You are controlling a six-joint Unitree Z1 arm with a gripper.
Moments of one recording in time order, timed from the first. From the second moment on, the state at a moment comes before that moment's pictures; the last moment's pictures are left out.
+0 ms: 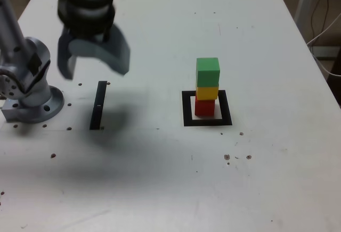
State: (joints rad) arm -0.21 1.55 -0.98 1.35 0.08 -0.25
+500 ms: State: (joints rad) arm -0.27 1.54 -0.85 1.13 -0.01 -0.19
